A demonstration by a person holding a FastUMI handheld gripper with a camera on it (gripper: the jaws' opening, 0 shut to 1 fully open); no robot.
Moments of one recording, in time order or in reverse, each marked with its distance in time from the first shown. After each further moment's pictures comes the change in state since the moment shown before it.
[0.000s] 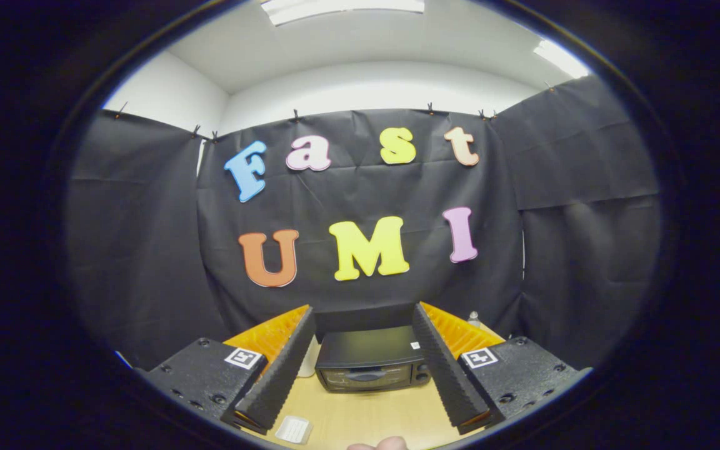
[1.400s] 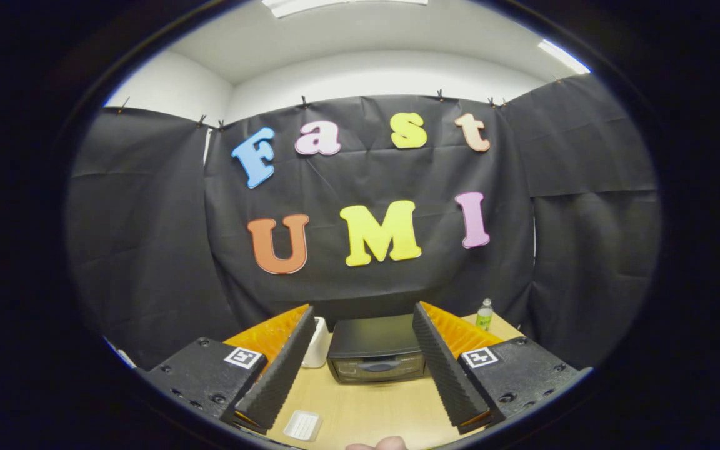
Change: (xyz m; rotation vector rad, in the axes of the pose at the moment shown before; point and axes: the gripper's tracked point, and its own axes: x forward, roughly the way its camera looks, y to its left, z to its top) arm 0.014 0.028 -0.016 -0.006 0.066 0.037
